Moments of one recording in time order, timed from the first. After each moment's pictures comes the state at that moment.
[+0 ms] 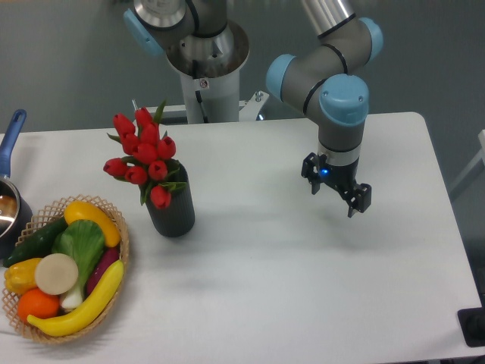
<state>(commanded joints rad) 2.71 -1.89 -1.88 -0.76 1.55 1.45</state>
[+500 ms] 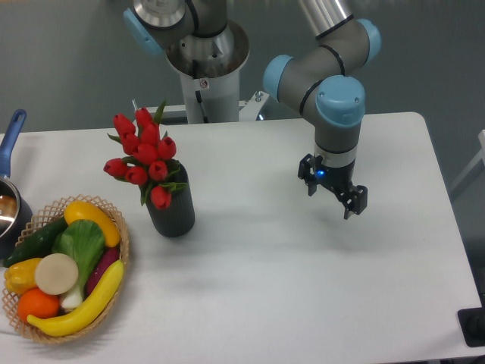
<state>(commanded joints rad) 2.69 -1.89 -1.88 -0.76 1.47 1.45</state>
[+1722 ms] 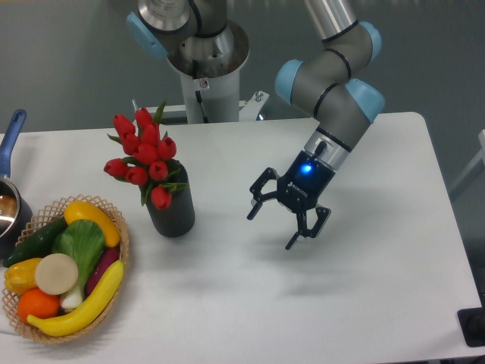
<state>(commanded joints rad) 2.81 -1.89 -2.03 -0.71 0.41 1.44</state>
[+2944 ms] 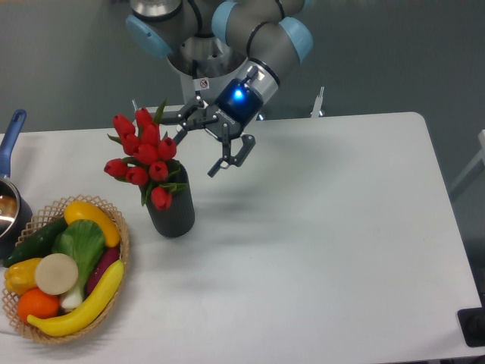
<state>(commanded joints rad) 2.79 -1.49 -2.41 -0.71 0.31 1.37</state>
